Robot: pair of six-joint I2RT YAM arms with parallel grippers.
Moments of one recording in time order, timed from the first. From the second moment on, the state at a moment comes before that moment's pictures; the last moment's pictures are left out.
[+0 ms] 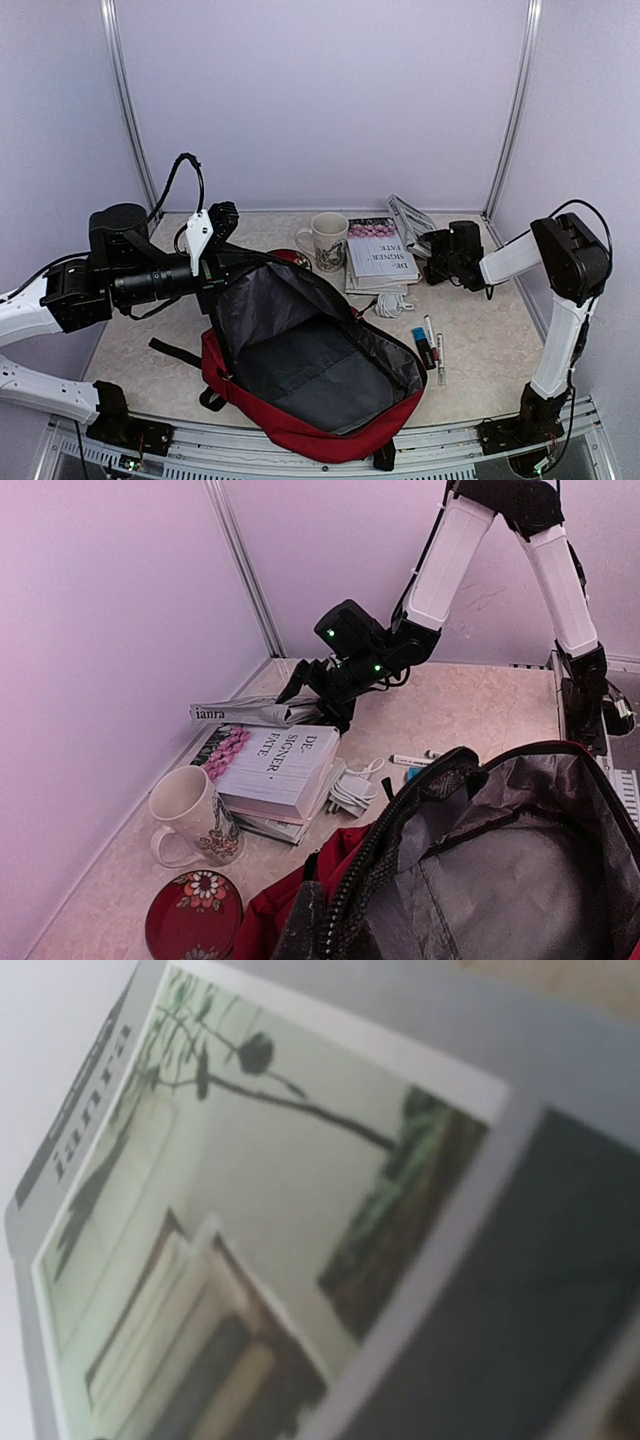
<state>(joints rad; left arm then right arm) -1.03 0.94 0.90 -0.15 0.01 0.27 0.28 1.92 0.91 0.54 0.00 1.57</state>
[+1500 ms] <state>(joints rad) -1.00 1.08 1.01 -0.16 -0.23 0.12 0.33 1.07 1.16 -0.35 -0.38 0.62</state>
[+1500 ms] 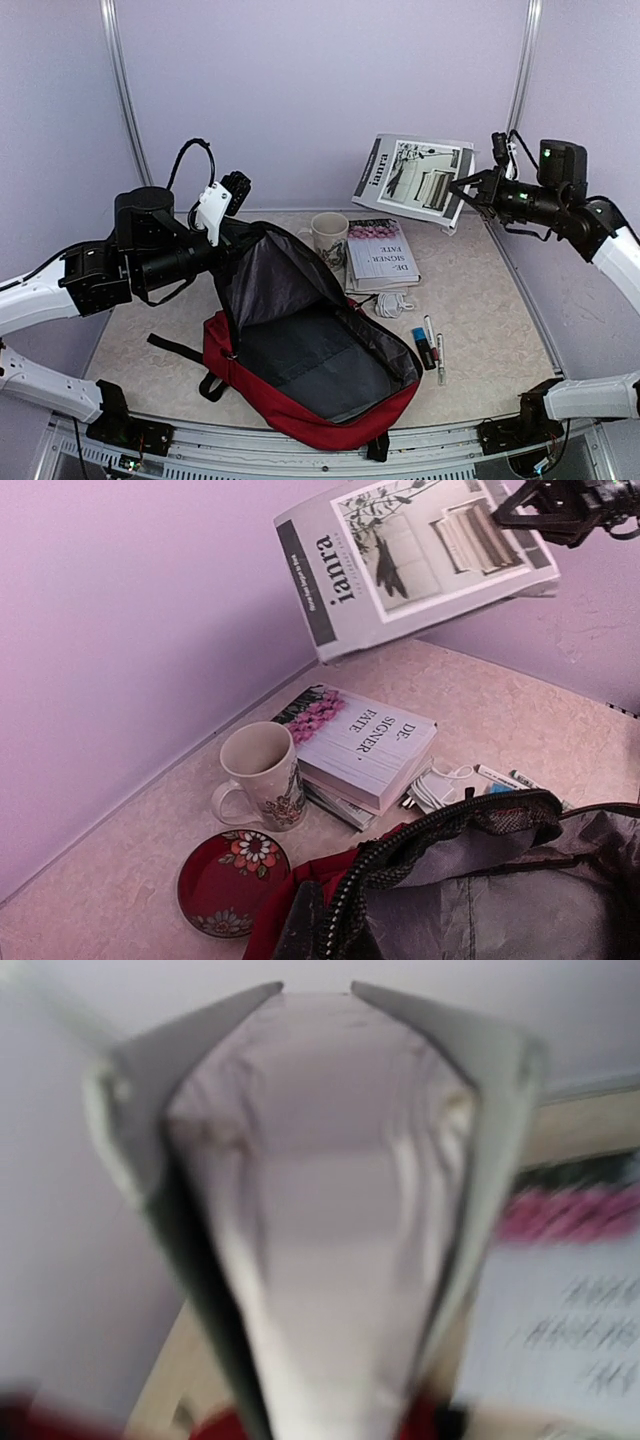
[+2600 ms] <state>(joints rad) -1.07 1.17 1.08 -0.13 -0.29 -0.07 0.68 0.75 0.69 -0.55 -0.89 0.54</state>
